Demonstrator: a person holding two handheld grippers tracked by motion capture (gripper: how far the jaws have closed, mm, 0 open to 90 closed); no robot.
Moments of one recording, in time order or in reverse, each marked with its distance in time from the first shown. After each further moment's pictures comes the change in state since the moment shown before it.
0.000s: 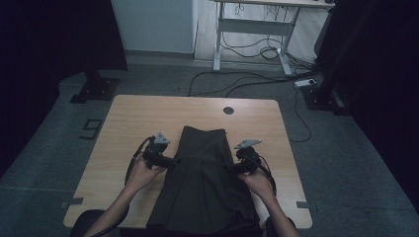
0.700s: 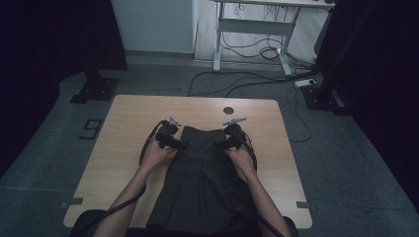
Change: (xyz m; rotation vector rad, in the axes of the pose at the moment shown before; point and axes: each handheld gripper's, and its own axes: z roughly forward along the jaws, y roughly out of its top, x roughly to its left) left arm 0.036 0.034 0.067 0.085 0.089 -0.004; right arm -0.032 0.058 0.072 0.038 -0.109 0.100
